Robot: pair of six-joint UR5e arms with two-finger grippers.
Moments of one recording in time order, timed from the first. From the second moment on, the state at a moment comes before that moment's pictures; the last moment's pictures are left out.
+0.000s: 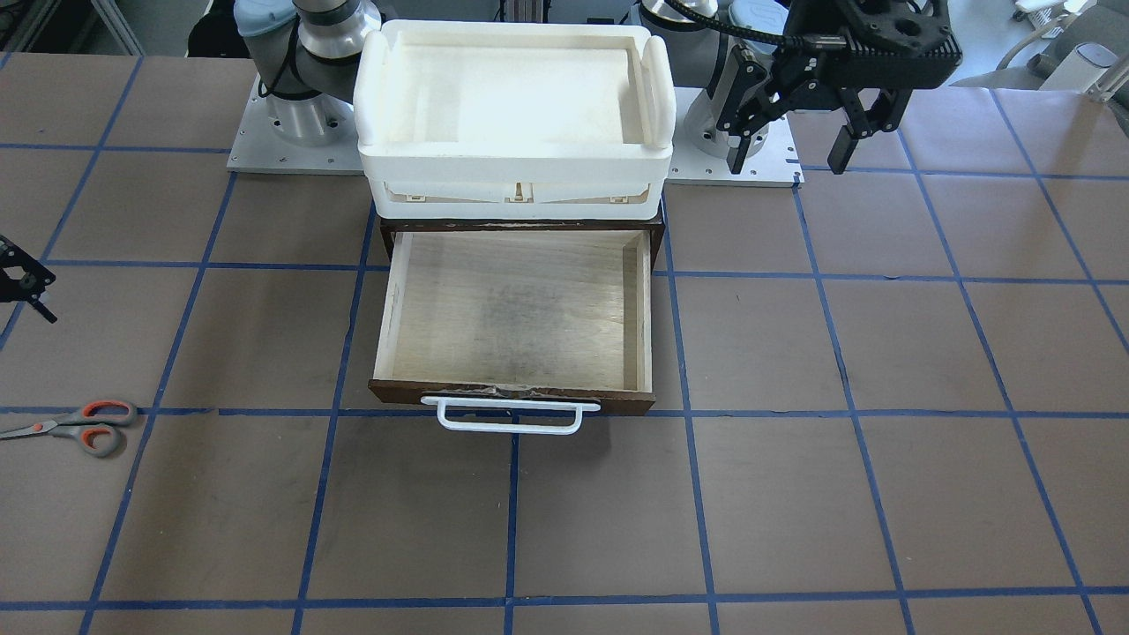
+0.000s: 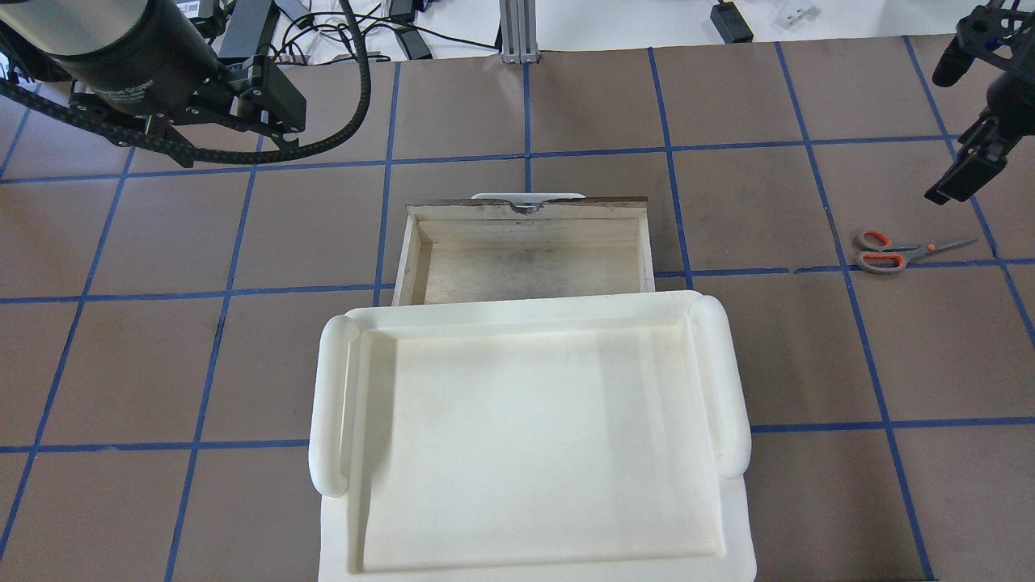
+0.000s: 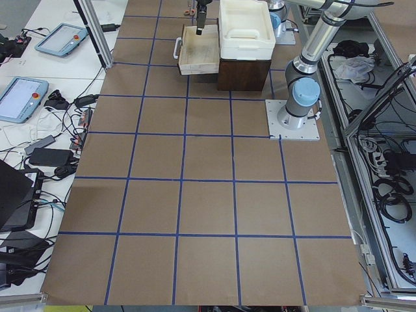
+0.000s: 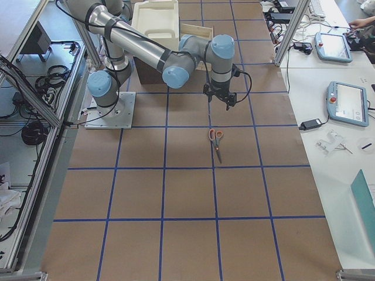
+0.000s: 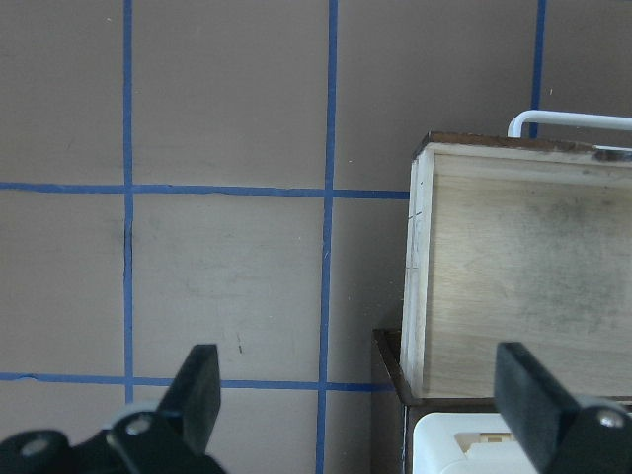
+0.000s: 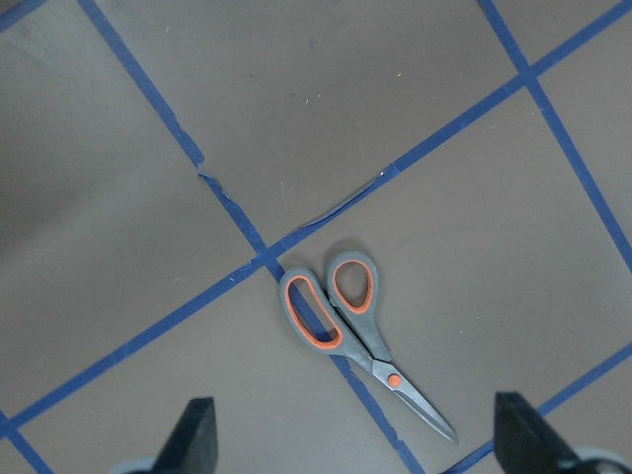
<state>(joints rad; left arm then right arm) -1.59 -1.48 -1.50 -1.57 1.58 -0.06 1.08 -1.37 1.68 -1.96 -1.55 -1.53</state>
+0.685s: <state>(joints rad) -1.59 -1.48 -1.50 -1.57 1.58 -0.06 1.01 -1.24 1.67 -2.00 -1.49 -2.05</state>
